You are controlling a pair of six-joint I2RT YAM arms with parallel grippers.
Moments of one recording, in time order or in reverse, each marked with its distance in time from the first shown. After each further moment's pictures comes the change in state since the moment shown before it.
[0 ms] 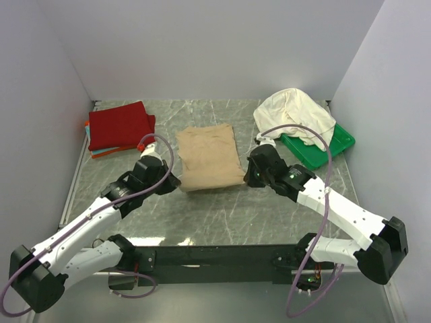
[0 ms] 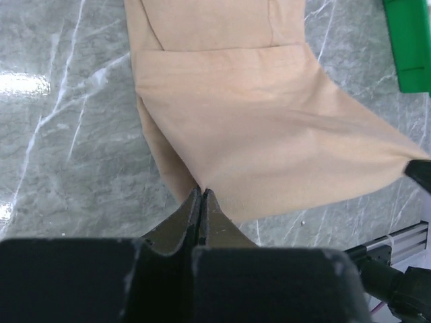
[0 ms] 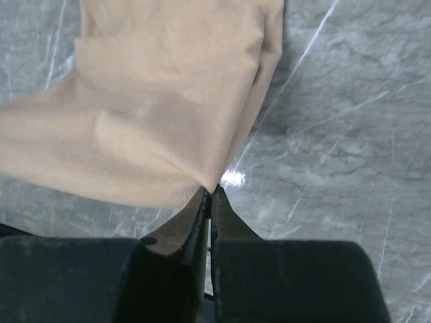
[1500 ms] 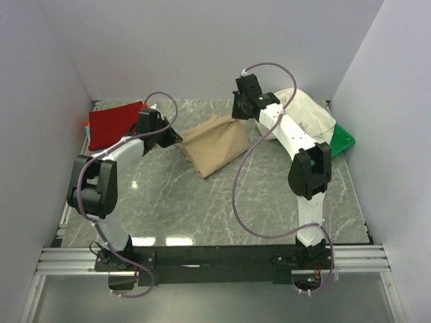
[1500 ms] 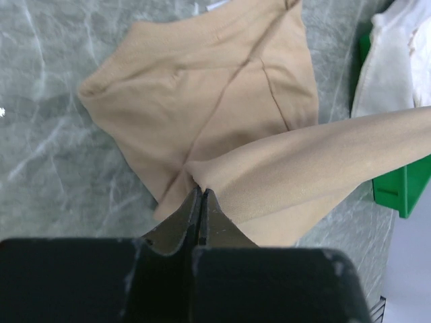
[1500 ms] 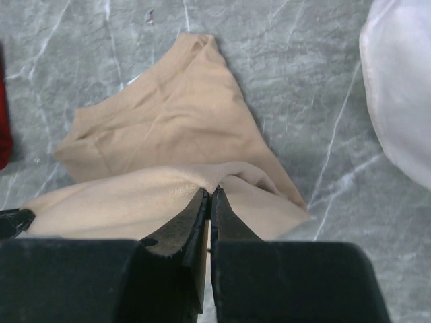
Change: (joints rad) left arm 0.401 0.818 0.423 0.400 0.372 0.137; right arm -0.293 0.893 1.015 -0.067 -0.055 -0.198
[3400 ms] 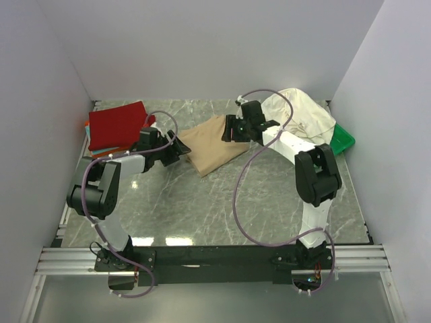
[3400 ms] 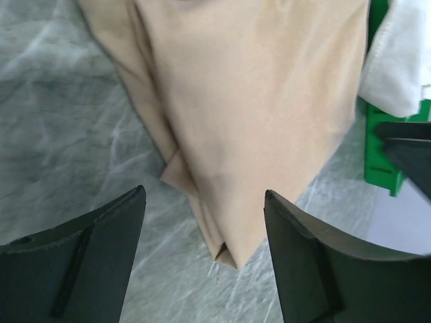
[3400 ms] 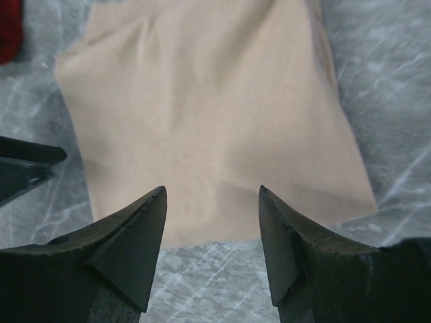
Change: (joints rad) left arm 0.001 0.012 -0.251 0.249 0.074 -0.105; right arm -0.015 -0.103 -0.498 0.430 -0.314 -0.071
